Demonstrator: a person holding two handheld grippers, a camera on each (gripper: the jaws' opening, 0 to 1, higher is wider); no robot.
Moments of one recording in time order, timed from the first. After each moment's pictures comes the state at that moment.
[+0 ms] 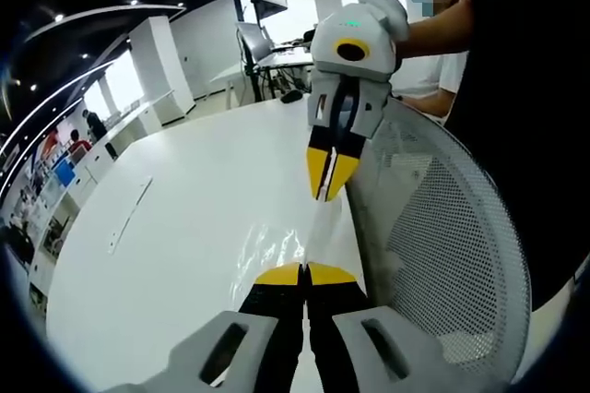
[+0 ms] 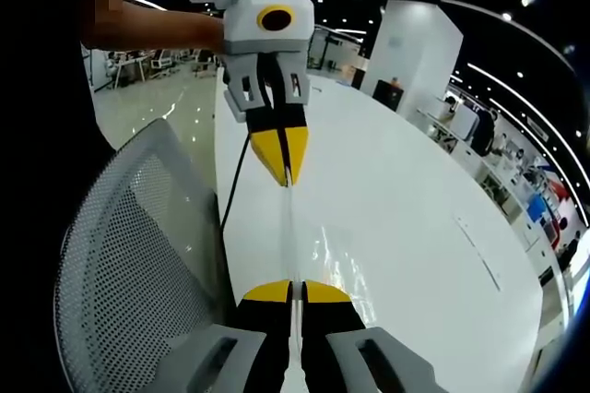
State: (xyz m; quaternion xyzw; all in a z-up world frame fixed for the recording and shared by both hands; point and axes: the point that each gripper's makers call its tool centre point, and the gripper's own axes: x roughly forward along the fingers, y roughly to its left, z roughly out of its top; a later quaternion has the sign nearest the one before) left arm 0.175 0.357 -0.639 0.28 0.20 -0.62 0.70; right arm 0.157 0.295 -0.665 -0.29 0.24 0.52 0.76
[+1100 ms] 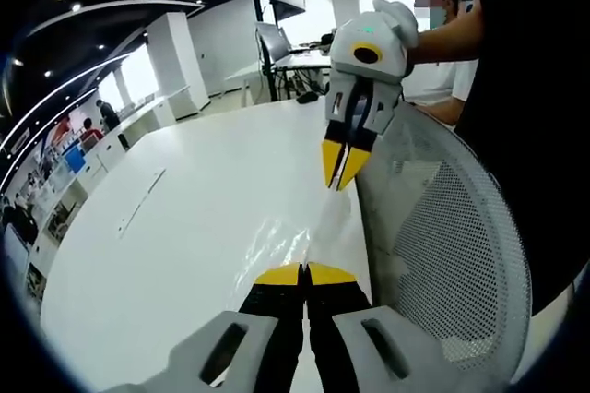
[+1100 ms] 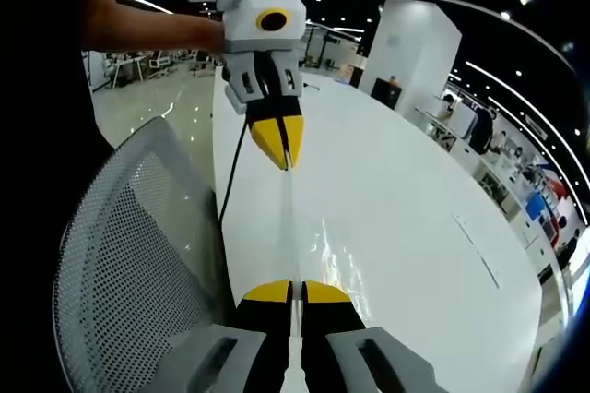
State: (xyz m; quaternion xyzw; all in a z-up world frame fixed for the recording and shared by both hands) left arm 0.183 0.373 -0.638 0.26 0.20 -0.60 0.73; right arm 0.158 0.291 -0.666 -0.29 0.24 0.52 0.77
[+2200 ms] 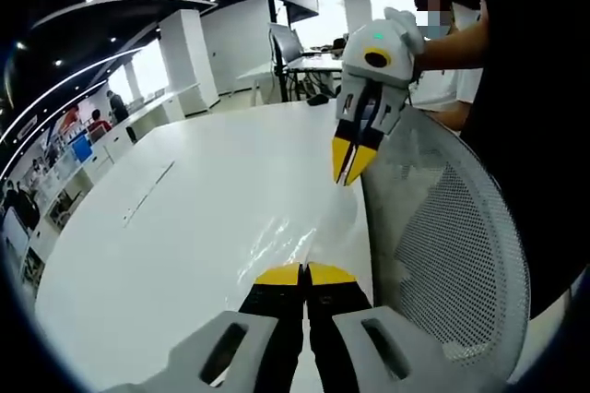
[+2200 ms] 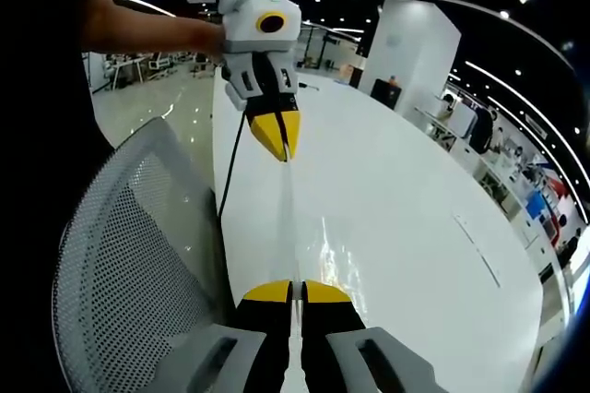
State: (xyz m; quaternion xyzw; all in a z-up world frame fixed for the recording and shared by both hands) left arm 0.187 0.385 -0.637 0.24 0.21 -0.58 0.75; right arm 0.158 0.290 -0.667 -0.29 0.24 0.52 0.77
